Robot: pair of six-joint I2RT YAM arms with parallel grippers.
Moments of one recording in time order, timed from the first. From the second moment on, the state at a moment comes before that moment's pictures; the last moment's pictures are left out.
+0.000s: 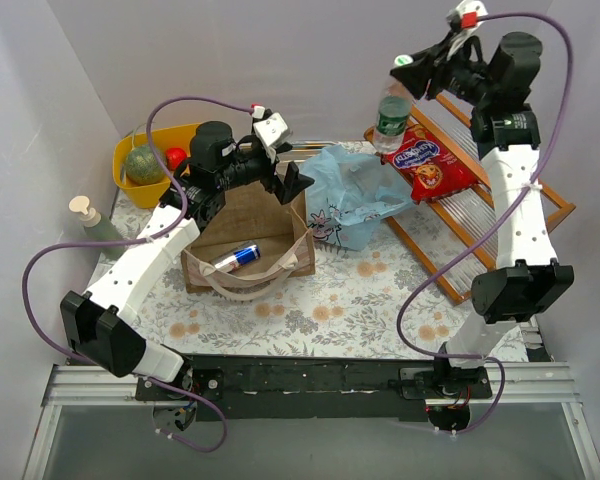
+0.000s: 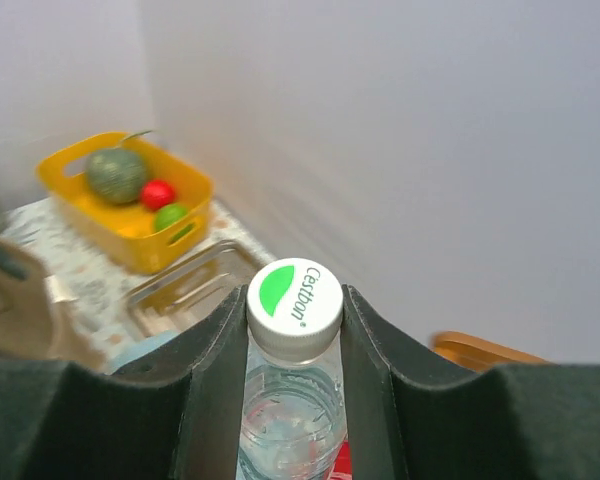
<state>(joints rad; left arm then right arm) -0.49 1.43 1.45 -0.16 0.57 0.20 0.11 1.70 2.04 -0.24 -0.80 -0.03</state>
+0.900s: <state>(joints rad) -0.49 1.43 1.44 -0.19 0.56 0.19 -0.06 1.94 2.27 -0.03 -0.54 -0.05</state>
